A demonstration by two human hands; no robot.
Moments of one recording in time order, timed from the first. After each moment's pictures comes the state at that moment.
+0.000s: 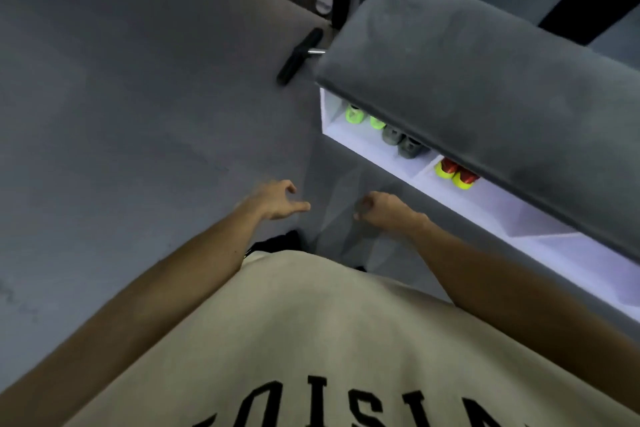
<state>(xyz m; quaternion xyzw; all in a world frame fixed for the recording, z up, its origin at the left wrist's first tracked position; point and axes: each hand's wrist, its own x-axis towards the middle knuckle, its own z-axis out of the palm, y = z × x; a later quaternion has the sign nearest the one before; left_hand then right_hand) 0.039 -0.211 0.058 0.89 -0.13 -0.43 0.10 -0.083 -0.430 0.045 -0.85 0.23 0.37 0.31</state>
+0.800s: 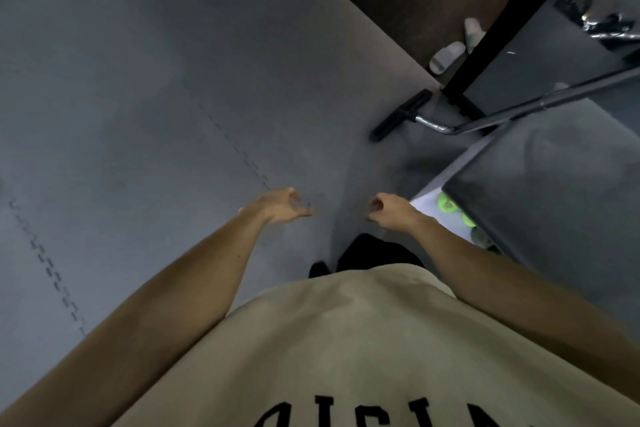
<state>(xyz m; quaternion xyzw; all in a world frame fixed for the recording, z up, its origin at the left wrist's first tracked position) 0.378 -0.007 0.051 0.86 0.00 -0.47 0.19 0.330 -0.259 0.034 -0.87 0.13 0.38 0.27</state>
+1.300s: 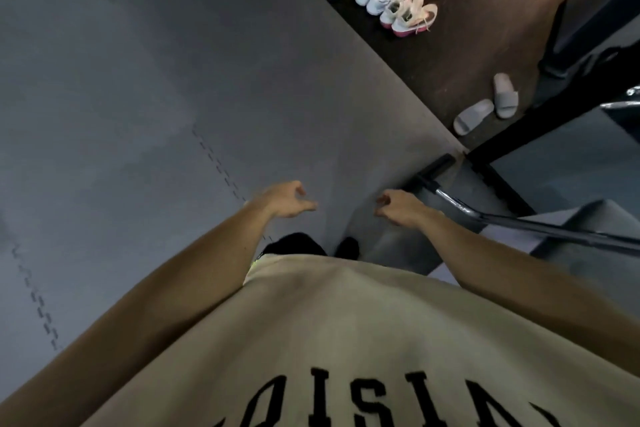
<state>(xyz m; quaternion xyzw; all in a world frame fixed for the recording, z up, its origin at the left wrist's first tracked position) 0.718 -0.031 0.061 0.88 0.00 -0.43 0.17 0.684 -0.288 0.042 -0.88 0.11 0.39 0.27</state>
